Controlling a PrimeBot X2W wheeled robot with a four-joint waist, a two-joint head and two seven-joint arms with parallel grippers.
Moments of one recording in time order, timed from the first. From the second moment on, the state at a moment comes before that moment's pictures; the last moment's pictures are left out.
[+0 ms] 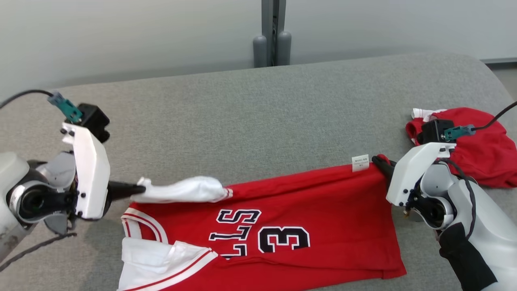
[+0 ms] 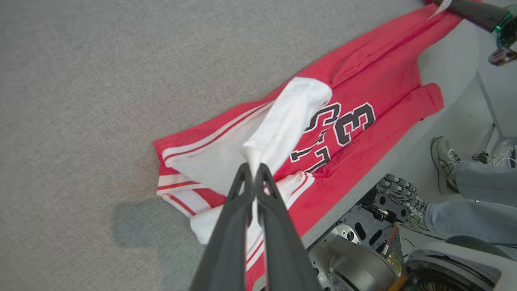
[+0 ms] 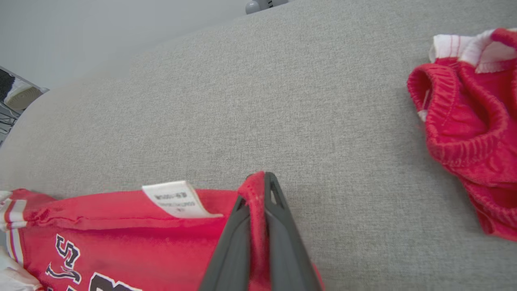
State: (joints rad) left arm -1.00 0.83 -1.27 0.27 -1.58 -0.13 0.73; right arm -0.65 -0.20 0.38 0.77 0.72 0.13 0.35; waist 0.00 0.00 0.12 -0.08
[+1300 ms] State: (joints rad) left arm -0.85 0.87 -1.28 0.16 -1.59 -0.13 0.96; right arm -0.54 -0.38 0.58 0.56 0.87 0.13 0.71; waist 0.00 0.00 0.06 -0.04
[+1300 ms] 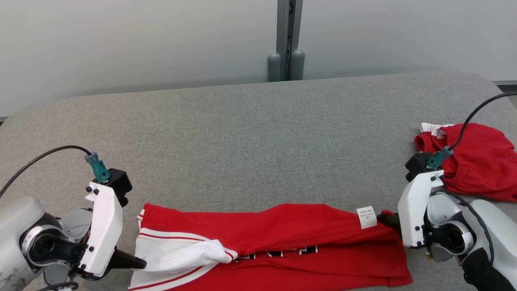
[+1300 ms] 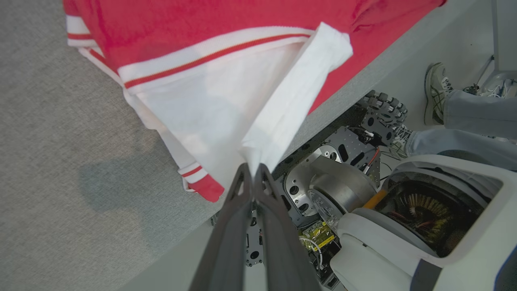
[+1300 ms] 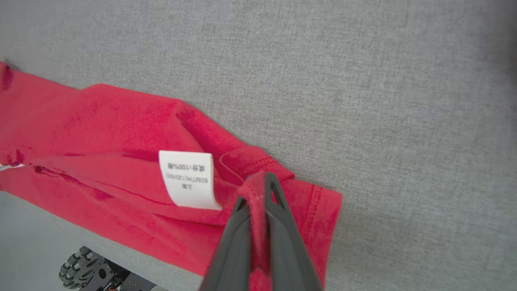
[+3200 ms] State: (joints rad) left arm -0.42 0.78 -0.82 0.08 -1.22 0.17 -0.26; right arm -0.04 -0.12 0.03 0.23 0.55 0.13 -0.07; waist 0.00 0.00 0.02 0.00
